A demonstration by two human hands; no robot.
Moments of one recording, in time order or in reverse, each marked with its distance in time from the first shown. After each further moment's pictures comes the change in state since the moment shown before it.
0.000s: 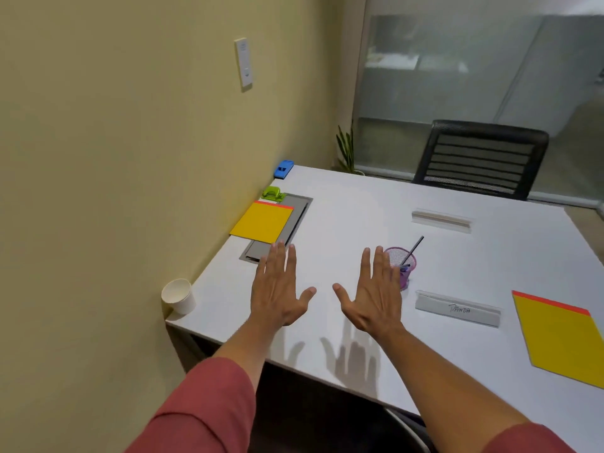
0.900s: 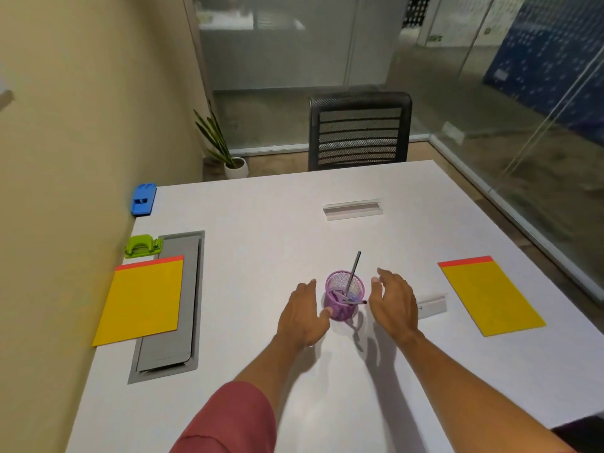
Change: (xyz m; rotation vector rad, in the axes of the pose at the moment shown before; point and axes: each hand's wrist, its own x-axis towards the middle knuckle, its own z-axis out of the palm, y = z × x) left_hand 0.197 0.112 0.118 -0.521 -0.529 0.384; right_hand 0.111 0.123 0.026 0.296 0.225 0.764
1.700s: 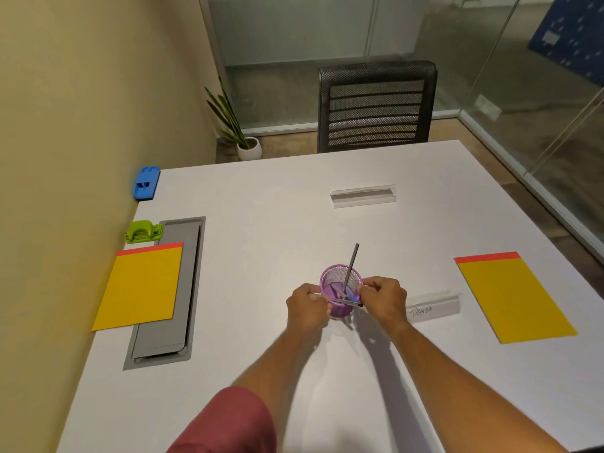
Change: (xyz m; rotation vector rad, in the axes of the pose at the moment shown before) left_hand 0.023 0.030 0.023 -0.684 0.208 -0.523; right_hand 0.030 0.013 0.031 0.327 -0.219 0.290
